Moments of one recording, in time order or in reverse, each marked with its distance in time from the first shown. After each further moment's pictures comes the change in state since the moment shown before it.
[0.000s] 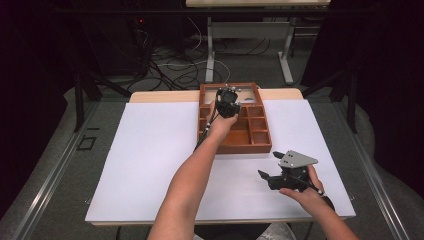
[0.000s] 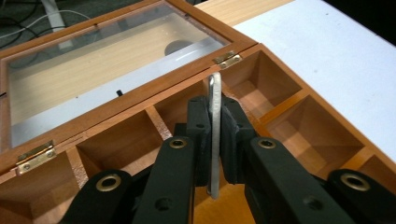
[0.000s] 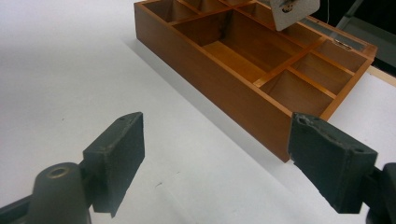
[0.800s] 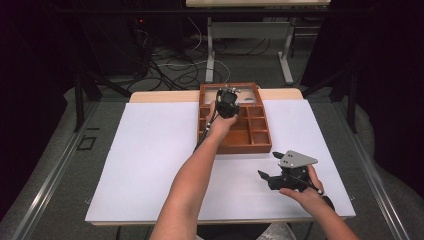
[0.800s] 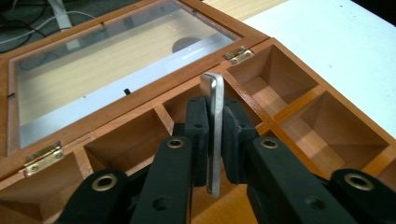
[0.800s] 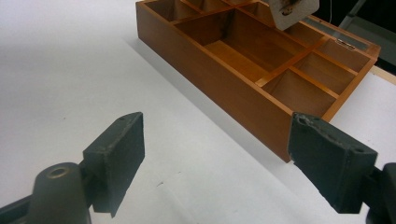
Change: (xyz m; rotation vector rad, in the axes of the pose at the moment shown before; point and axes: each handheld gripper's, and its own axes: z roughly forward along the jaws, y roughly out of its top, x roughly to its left) left arm 0.000 -0.002 0.005 0.015 0.017 0.013; right arm -0.001 0.000 0.001 0.007 0.011 -0.004
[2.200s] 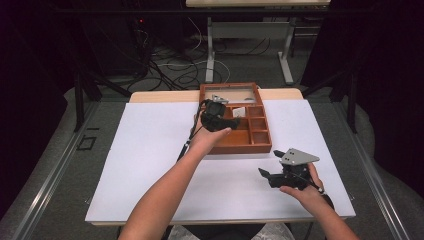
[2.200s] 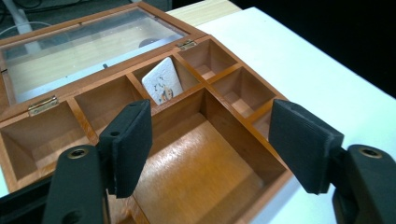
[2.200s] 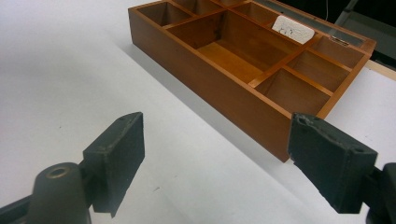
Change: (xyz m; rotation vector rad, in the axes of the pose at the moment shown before) left arm -0.006 -0.041 -0.091 -0.104 -0.159 -0.029; right arm -0.005 0.001 0.001 -0.022 -0.006 0.039
